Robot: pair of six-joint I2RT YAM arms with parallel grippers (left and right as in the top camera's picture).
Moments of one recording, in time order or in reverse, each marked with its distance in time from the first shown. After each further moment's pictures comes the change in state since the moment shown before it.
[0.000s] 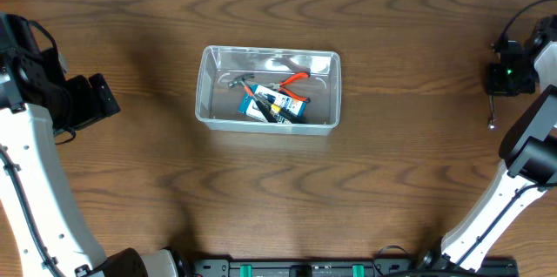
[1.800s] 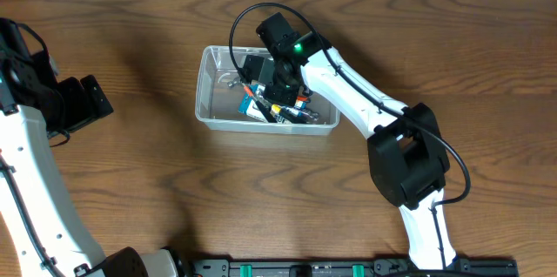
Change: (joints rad) left arm 0.040 0.000 0.000 0.004 0.000 0.000; right arm 1.112 -0.123 0.008 0.029 -0.069 -0.265
